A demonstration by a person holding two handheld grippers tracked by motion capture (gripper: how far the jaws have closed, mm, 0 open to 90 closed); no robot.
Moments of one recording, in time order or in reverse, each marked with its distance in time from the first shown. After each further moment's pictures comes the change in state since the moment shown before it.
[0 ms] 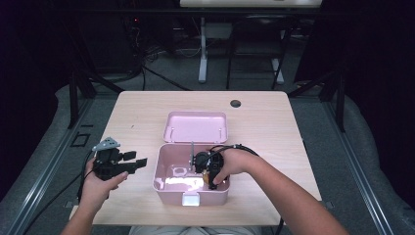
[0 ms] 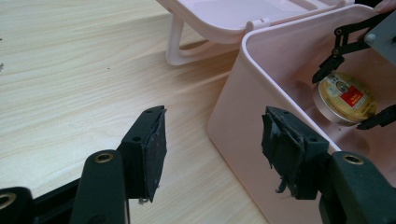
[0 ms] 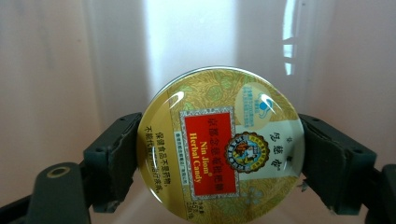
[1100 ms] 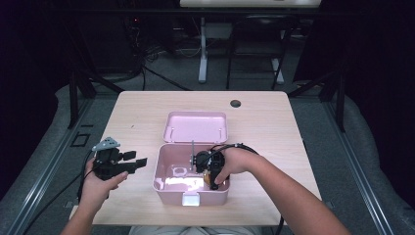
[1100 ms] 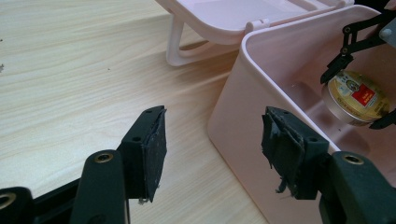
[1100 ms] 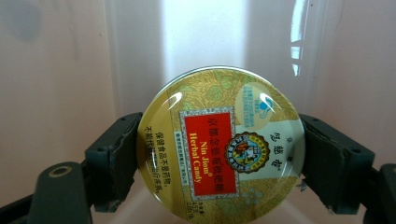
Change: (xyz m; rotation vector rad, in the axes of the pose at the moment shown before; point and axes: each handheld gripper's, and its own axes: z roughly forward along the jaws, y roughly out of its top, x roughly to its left) left arm 0.000 0.000 0.000 0.001 -0.001 0.002; right arm 0.002 -0.002 -0.009 0.000 0.034 -0.018
